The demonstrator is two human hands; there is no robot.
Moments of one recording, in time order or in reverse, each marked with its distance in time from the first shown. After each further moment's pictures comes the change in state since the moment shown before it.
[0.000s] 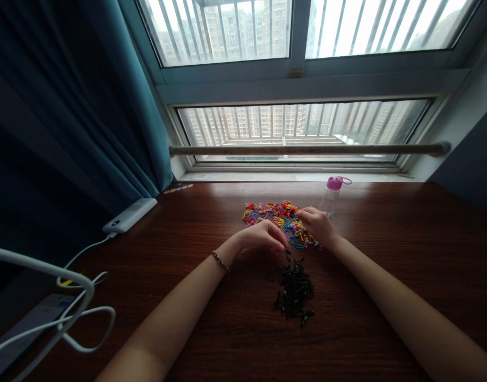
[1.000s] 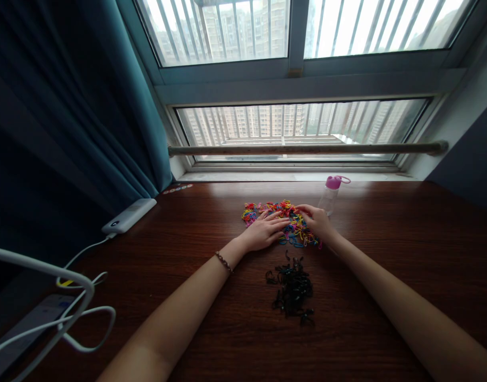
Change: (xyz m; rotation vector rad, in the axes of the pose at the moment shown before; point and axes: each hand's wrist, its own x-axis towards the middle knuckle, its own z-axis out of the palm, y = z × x) left_hand 0.008 -0.022 -0.007 1.101 0.376 0.414; right_hand 0.005 0.008 0.014 0.430 0.093 0.340
